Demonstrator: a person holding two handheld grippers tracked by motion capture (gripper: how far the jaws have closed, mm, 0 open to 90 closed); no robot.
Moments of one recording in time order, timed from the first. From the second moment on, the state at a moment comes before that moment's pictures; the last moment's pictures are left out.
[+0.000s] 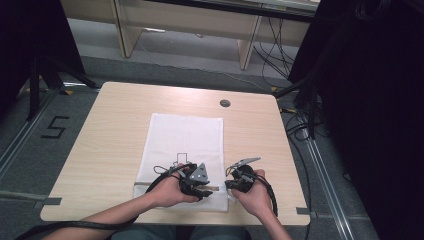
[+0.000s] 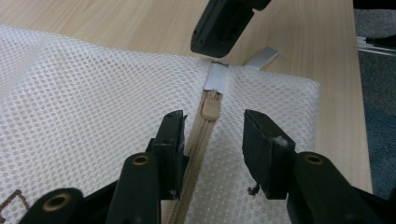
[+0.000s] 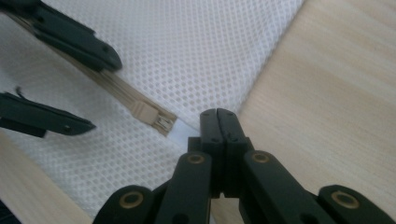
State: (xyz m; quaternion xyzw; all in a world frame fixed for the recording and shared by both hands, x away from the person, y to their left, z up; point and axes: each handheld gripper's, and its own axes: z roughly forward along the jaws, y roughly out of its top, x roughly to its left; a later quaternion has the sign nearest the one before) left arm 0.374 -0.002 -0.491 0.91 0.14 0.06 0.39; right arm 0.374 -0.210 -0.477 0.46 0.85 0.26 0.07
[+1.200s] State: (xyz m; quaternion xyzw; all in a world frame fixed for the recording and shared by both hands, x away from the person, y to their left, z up) left arm 0.376 0.000 -0.502 0.91 0.12 0.06 0.38; right arm 0.368 -0.188 -0.487 0.43 0.87 0.25 0.05
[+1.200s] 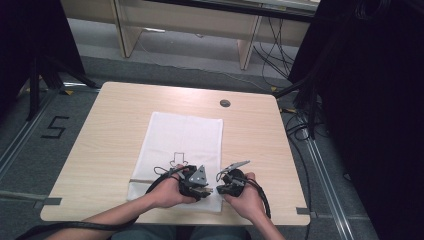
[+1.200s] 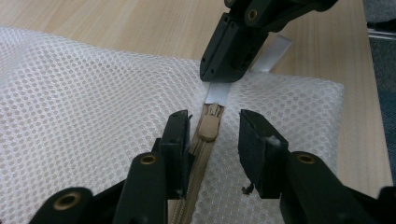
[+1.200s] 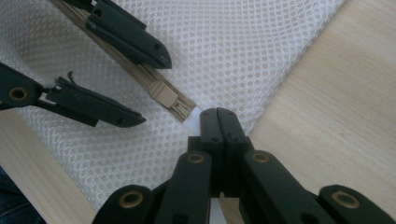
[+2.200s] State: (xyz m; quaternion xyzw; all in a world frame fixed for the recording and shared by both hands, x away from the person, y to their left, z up) left arm 0.379 -0.013 -0.496 0.94 0.09 0.07 0.33; right arm 0.366 -0.186 -0.487 0.44 0.86 0.25 0.05
